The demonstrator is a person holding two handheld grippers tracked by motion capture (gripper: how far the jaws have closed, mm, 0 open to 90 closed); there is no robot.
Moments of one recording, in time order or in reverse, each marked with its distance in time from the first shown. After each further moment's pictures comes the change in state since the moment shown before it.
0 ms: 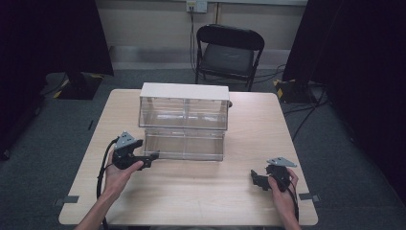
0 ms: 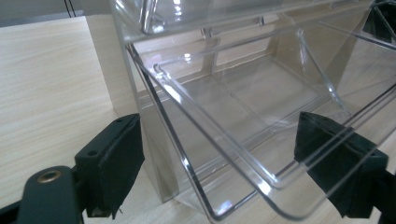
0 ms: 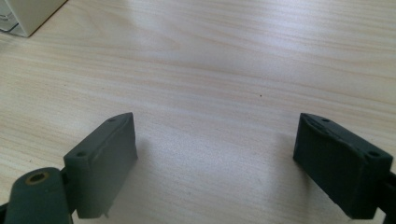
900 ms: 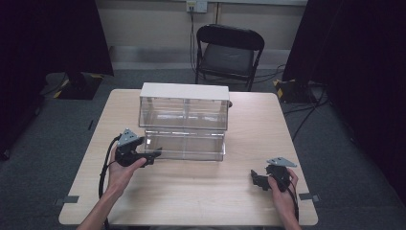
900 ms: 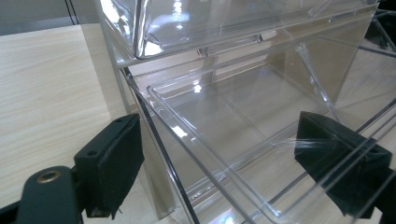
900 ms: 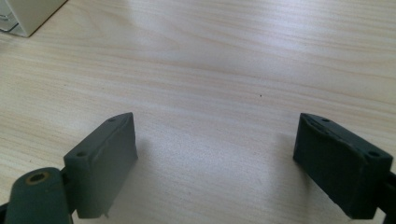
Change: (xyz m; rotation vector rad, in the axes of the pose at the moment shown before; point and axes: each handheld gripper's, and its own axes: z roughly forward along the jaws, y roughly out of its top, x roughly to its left) left arm -0.003 0.007 0.006 -0.013 0.007 -0.001; right arm 0.000 0.000 0.000 0.000 0.000 0.000
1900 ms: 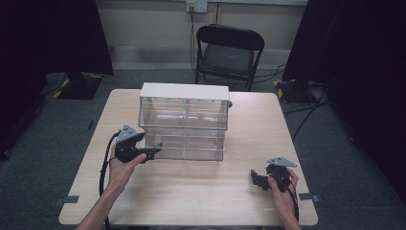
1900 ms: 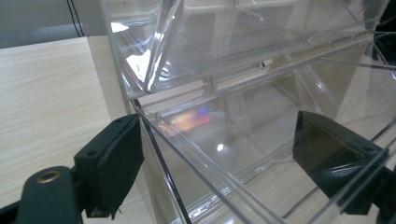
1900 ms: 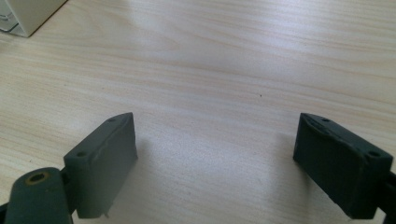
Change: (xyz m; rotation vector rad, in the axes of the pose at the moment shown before) left arm 0.002 0.012 0.000 -0.026 0.005 -0.018; right arm 0.000 0.000 0.000 0.000 0.000 0.000
